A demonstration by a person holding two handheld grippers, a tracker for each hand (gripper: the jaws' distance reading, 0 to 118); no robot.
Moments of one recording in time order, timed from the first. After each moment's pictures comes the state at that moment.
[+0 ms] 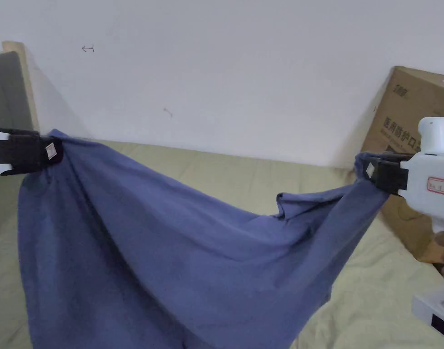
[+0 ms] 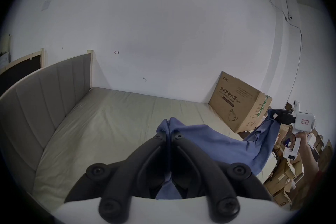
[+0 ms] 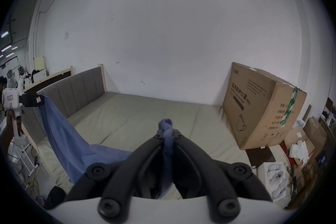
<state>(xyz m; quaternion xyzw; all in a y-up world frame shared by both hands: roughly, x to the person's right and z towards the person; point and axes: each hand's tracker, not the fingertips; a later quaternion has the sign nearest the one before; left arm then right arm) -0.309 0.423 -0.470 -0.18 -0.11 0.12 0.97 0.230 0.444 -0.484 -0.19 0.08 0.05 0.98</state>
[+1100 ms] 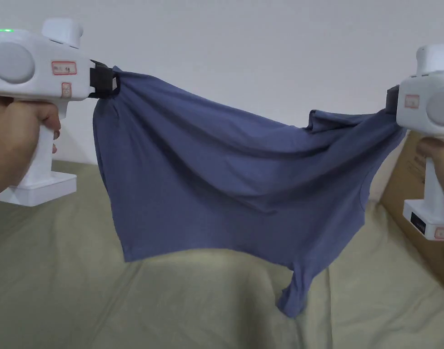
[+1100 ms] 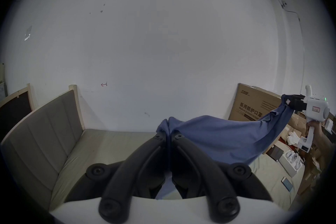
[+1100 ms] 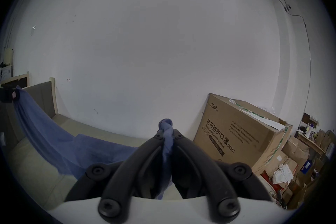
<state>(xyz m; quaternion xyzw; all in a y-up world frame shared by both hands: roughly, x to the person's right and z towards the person) -0.301 0.447 -0.738 -0.09 -0.11 0.04 0.99 0.211 0.472 -0.718 -0.09 -0.08 0.10 0.99</state>
